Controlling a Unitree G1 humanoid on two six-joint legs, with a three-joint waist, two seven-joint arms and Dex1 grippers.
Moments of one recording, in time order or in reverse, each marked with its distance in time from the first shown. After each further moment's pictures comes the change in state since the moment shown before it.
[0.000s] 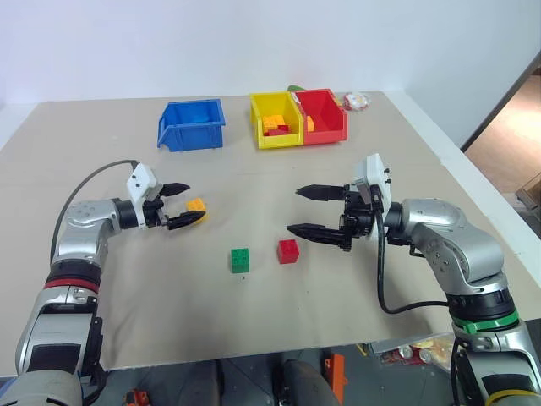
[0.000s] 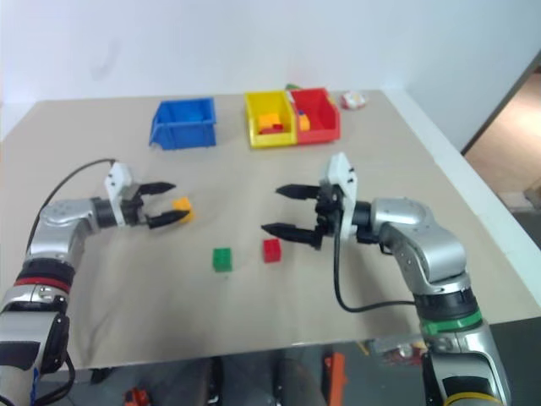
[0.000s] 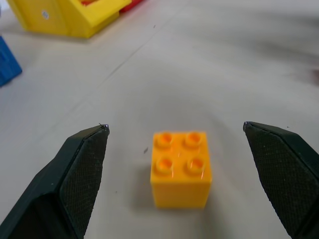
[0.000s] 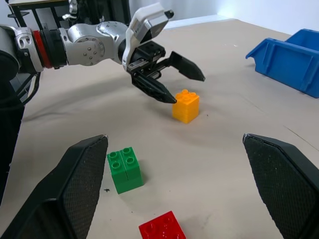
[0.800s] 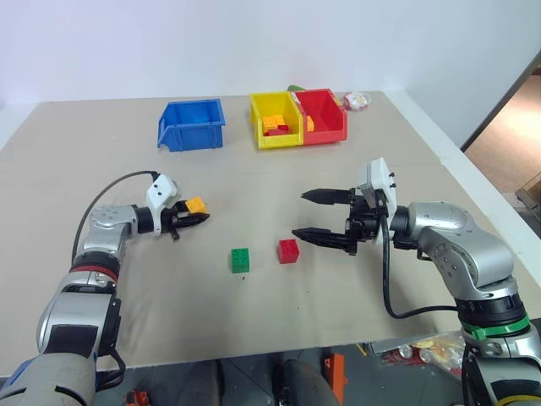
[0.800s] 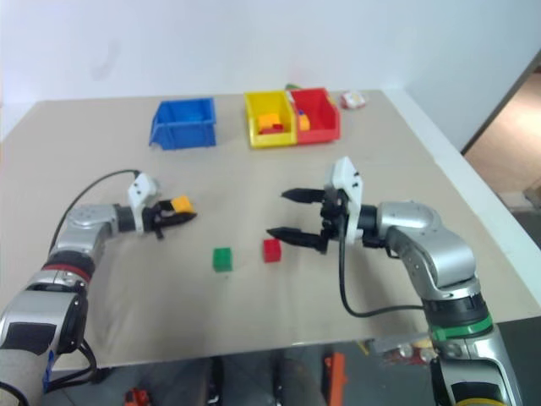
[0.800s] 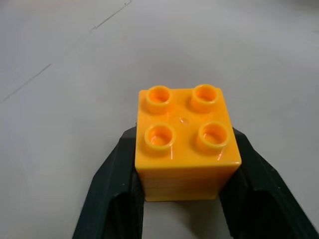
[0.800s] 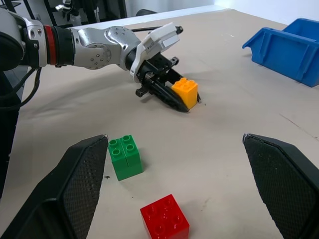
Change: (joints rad) left arm -0.126 -0.073 -0.041 0.309 0.130 -0.156 0.028; right arm 0.032 -0.036 -0.008 -0.030 0.013 0.009 -0.010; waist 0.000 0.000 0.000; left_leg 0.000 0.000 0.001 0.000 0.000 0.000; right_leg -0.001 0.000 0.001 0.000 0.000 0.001
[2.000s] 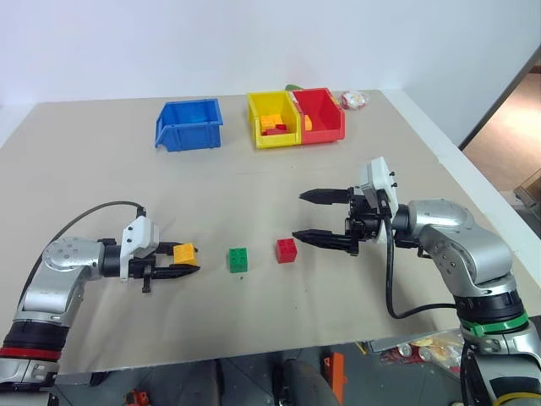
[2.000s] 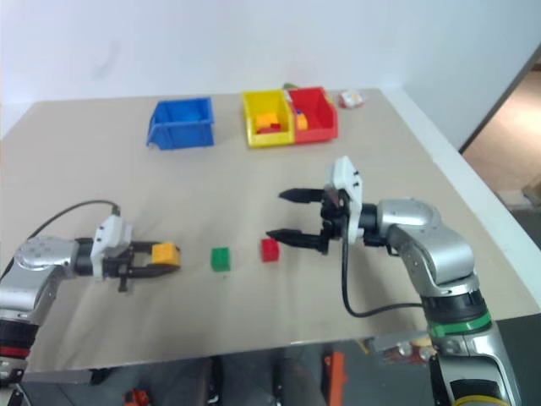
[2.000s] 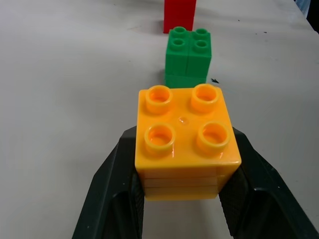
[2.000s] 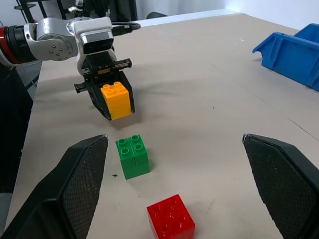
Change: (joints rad) left arm 0.580 0.215 0.015 -0.945 -0.242 0.297 -0.225; right arm -0.017 0.000 0.005 0.023 -0.008 -0.024 0.063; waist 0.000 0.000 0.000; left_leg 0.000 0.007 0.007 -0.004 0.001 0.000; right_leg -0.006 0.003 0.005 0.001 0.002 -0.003
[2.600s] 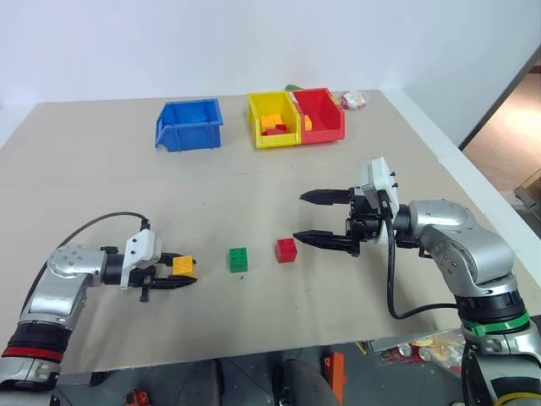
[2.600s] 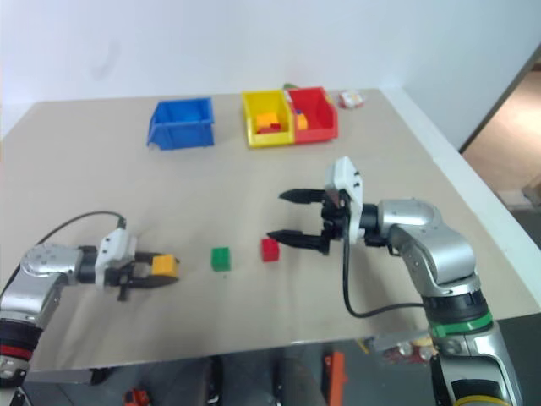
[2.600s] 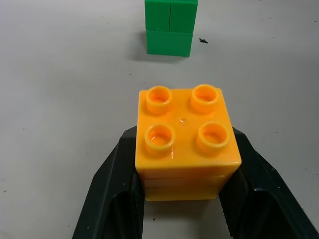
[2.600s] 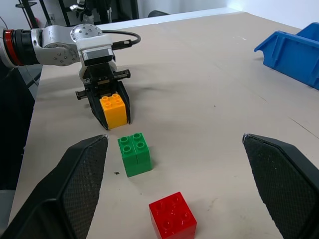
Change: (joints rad) left arm -0.008 -0.006 -0.039 0.109 0.046 -0.101 -0.018; right arm 0.000 -0.003 0.000 0.000 0.000 0.001 0.005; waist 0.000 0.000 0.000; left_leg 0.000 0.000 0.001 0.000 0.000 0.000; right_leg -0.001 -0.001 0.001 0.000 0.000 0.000
